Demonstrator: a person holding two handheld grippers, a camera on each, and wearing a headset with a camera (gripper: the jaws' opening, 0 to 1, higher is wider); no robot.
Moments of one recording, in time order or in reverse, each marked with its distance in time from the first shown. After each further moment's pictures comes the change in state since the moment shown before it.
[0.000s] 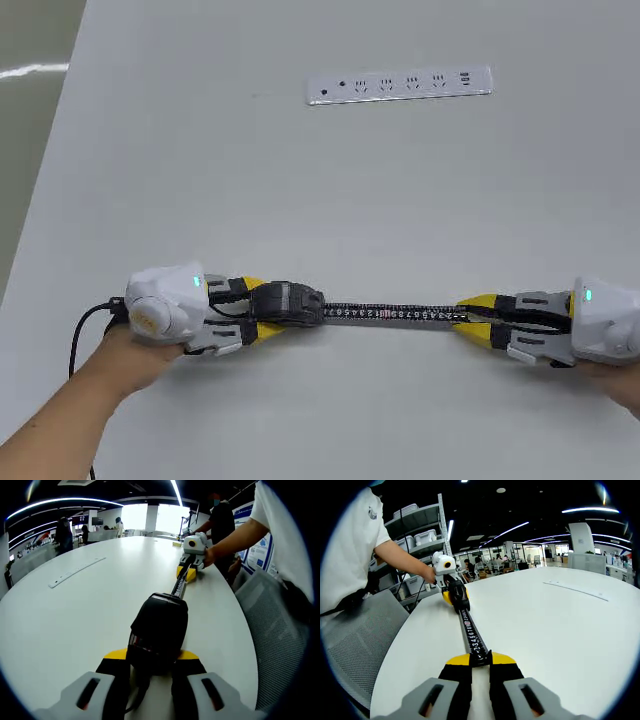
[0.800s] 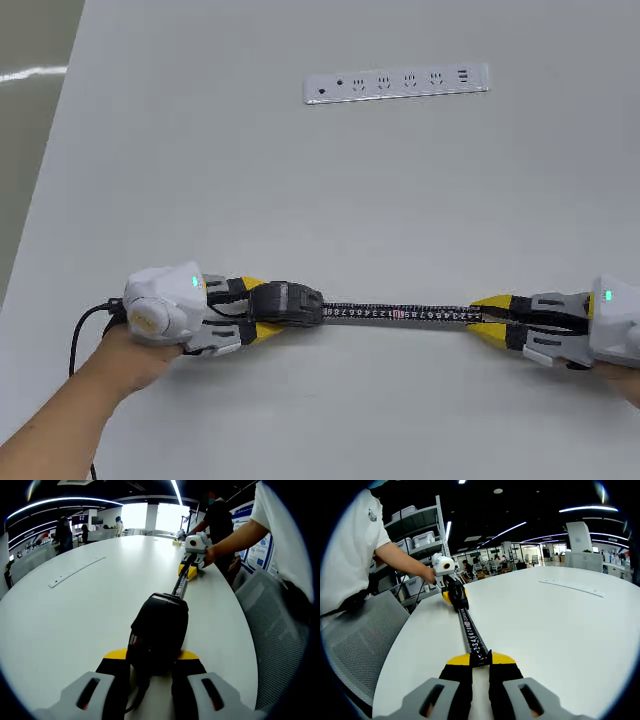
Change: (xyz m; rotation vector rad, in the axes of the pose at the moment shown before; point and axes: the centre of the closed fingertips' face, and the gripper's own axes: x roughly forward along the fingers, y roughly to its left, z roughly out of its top) left arm 0.001 -0.001 0.001 0.002 0.009 0.000; right arm -0.014 0.003 0.003 0.018 -0.006 -0.011
